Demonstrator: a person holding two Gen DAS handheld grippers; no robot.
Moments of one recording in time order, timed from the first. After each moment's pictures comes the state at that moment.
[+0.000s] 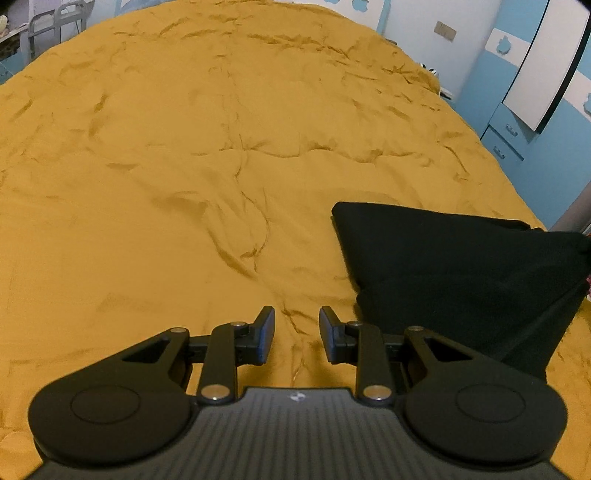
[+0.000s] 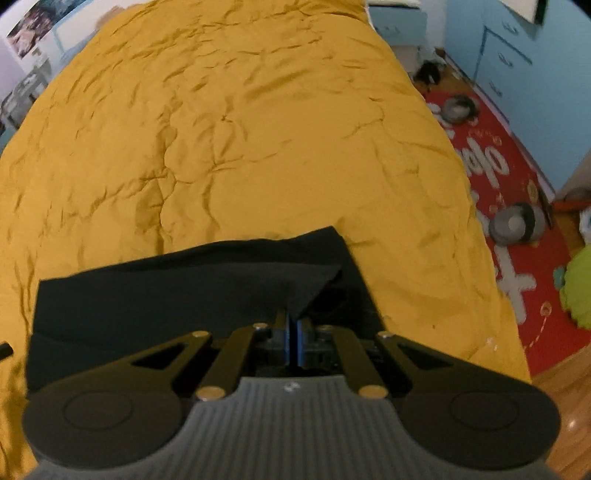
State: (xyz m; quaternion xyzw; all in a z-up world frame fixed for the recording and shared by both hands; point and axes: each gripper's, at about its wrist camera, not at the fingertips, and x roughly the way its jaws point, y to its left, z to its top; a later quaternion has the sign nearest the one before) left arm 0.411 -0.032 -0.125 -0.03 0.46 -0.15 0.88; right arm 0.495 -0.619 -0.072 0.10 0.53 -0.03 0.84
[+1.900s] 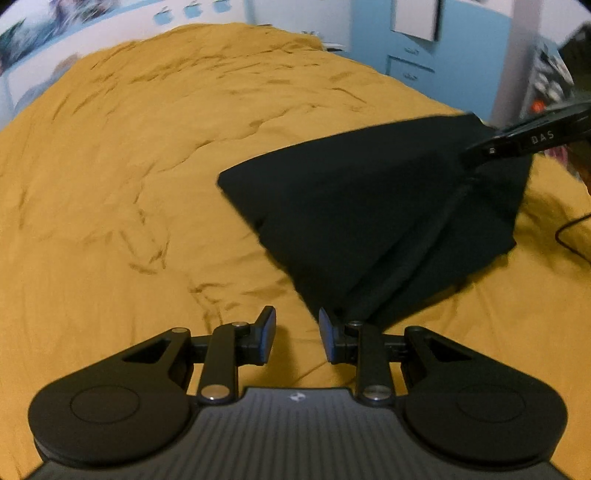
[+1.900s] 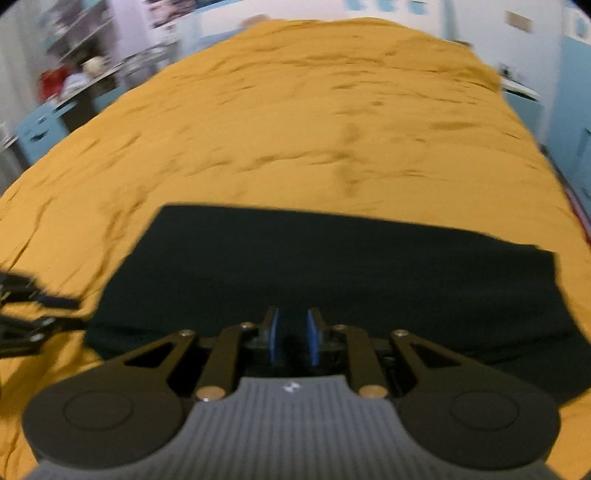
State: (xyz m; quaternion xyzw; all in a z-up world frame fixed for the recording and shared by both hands) left arm 0.346 -0.095 -0.137 0.16 0.40 -0.28 0.86; right arm 0.430 -0.419 -0.129 0.02 0.42 0.14 0.90
